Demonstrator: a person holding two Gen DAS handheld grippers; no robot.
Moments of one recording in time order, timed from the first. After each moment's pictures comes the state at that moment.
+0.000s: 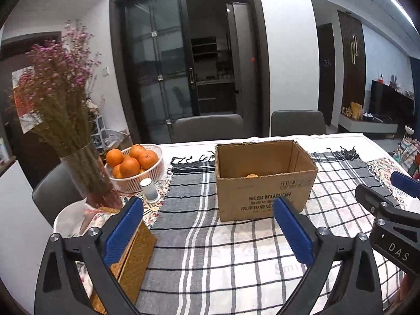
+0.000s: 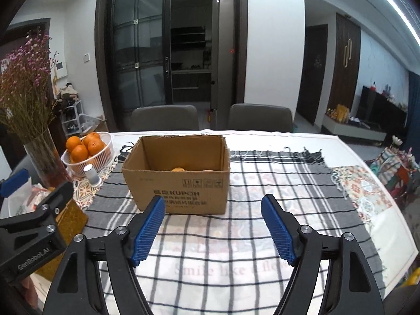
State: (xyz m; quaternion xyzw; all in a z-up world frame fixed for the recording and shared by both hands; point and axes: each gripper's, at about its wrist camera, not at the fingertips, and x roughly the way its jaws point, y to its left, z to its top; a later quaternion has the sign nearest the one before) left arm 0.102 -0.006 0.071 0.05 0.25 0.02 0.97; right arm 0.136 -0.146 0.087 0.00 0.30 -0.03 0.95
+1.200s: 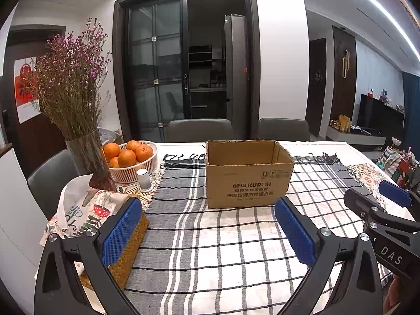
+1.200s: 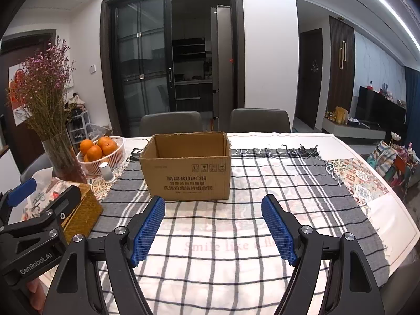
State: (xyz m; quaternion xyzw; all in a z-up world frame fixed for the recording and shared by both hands) left arm 0.031 -0.001 0.066 0.02 0.23 -0.01 0.97; right arm 0.052 -0.141 0.083 0.02 0.27 -0.02 0.96
